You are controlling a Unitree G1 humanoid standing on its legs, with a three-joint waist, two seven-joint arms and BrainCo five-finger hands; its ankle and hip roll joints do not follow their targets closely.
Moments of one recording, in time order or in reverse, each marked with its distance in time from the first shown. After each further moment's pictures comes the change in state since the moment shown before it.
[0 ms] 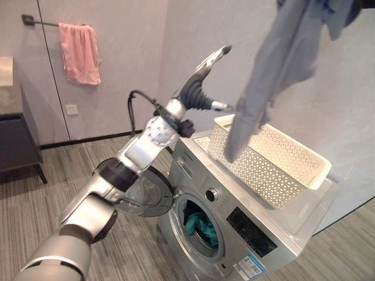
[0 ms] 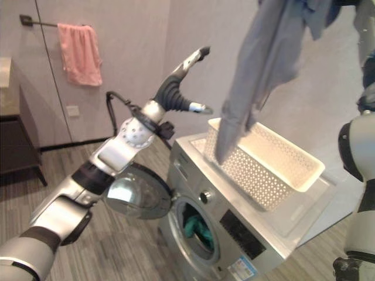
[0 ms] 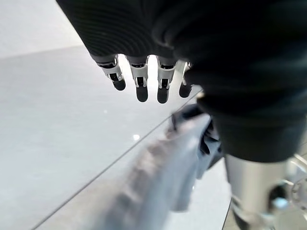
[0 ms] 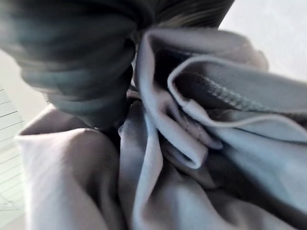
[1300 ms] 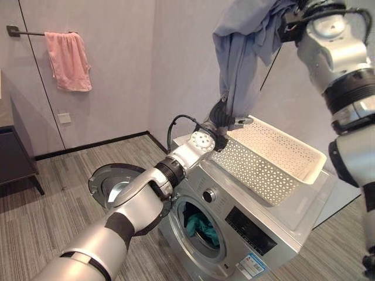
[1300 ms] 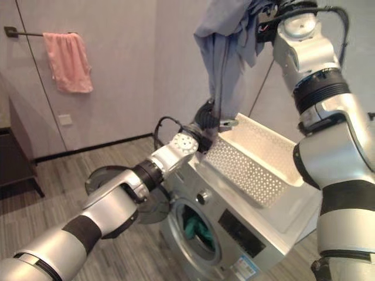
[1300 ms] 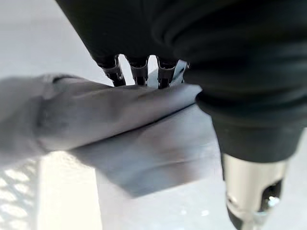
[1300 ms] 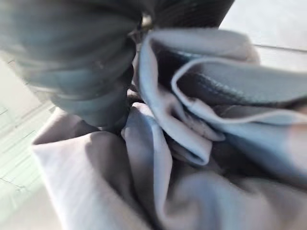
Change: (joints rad) left arm -0.088 -0.307 -0.086 0.491 -0.442 0.070 0.170; right arm 0.219 0.164 -0.080 -0.277 0.080 0.015 -0.077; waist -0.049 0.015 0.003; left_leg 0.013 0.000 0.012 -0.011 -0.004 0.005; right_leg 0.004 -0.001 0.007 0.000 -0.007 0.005
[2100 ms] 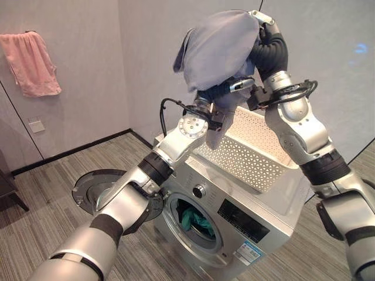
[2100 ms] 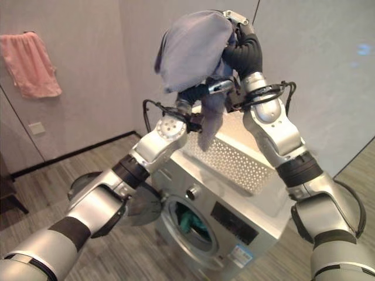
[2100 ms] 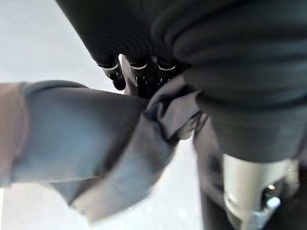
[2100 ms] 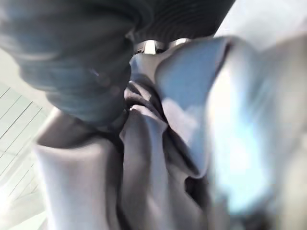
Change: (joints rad) left arm 0.135 0.164 0.161 -0.436 -0.016 -0.047 0.085; right arm 0.622 -0.026 -0.229 -0.790 -0.104 -0.123 -0.020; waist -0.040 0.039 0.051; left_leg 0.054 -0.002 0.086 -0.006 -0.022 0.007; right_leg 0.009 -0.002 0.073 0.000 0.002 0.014
